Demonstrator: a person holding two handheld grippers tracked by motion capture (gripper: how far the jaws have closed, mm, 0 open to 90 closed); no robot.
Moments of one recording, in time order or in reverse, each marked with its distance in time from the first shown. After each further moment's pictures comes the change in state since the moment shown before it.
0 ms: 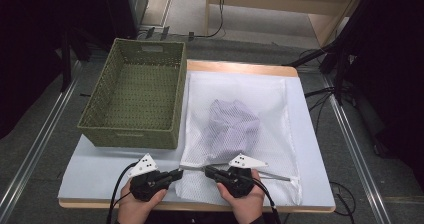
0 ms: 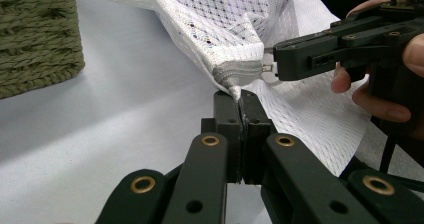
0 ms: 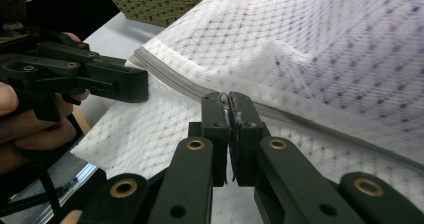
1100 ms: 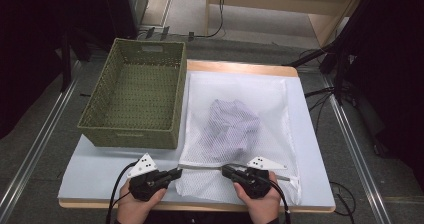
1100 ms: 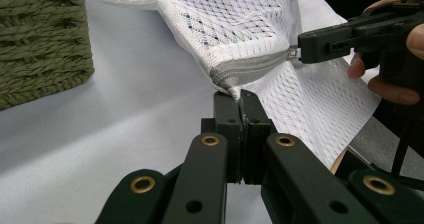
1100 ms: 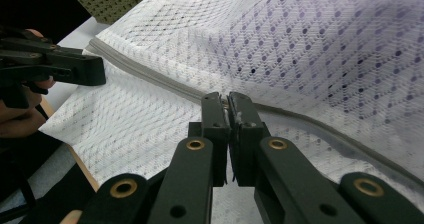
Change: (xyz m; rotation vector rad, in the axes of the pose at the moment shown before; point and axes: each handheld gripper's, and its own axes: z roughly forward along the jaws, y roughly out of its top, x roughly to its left) left arm 0.000 0.001 -0.001 -0.003 0.016 0.028; right arm -0.026 -0.008 -0.032 -0.020 -0.072 0.026
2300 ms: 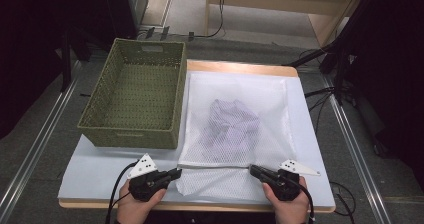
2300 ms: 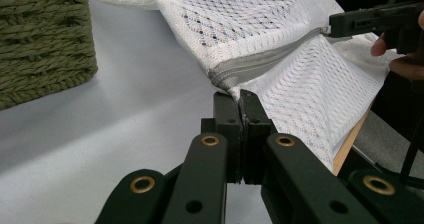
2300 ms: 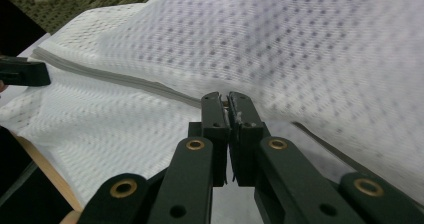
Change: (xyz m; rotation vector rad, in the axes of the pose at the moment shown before) left arm 0.000 -0.001 0.000 -0.001 0.010 0.006; right arm -0.046 -0.010 -0.056 -0.052 -0.118 0.051
